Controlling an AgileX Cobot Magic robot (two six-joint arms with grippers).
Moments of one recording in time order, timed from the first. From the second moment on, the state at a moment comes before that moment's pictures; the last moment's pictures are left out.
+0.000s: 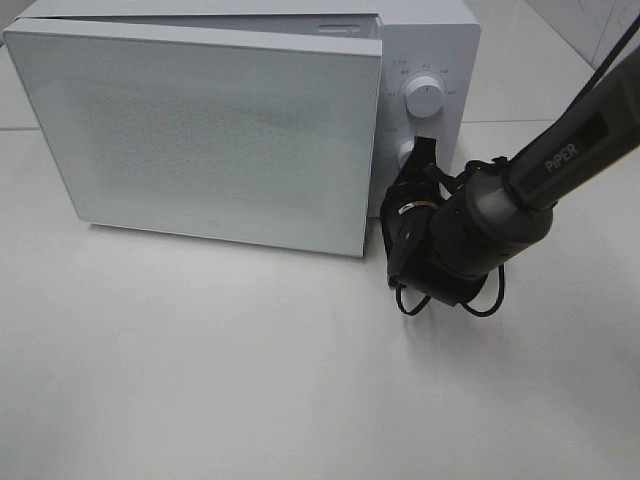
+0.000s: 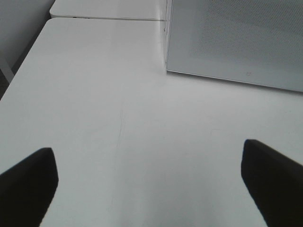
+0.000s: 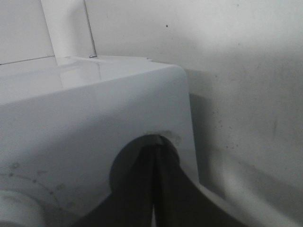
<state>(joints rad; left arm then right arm) 0.12 0.00 -0.52 -0.13 1.07 0.08 0.60 2.20 -1.00 1.01 -0.94 1.26</state>
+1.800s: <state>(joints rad) 0.12 0.00 -0.52 -0.13 1.07 0.08 0.58 2.01 -0.83 0.83 -0.77 1.11</state>
